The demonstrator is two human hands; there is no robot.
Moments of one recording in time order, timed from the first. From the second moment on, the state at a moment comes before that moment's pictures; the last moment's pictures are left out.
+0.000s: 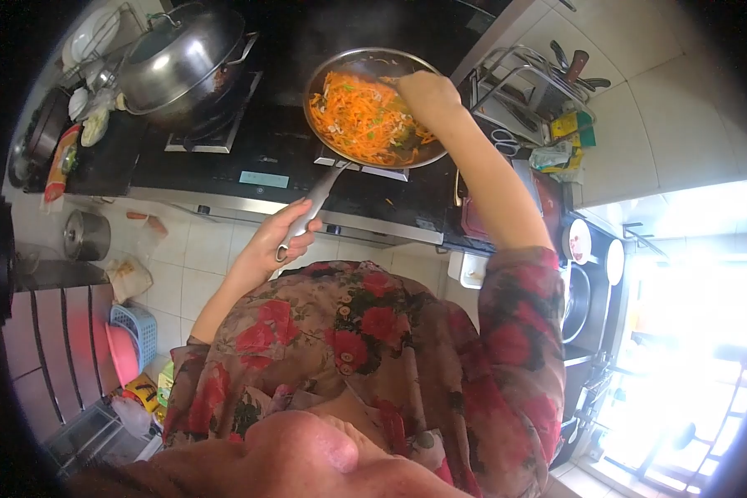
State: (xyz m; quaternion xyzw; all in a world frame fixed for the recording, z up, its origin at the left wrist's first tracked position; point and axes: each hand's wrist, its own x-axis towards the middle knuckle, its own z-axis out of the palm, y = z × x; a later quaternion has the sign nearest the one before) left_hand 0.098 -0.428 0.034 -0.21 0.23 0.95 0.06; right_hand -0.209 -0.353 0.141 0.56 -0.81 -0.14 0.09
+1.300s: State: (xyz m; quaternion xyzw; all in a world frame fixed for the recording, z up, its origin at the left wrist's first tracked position) left_hand 0.097 -0.428 0.027 -0.20 0.22 0.95 0.07; right_hand -0.124 -0.270 0.169 0.53 -0.82 -0.20 0.04
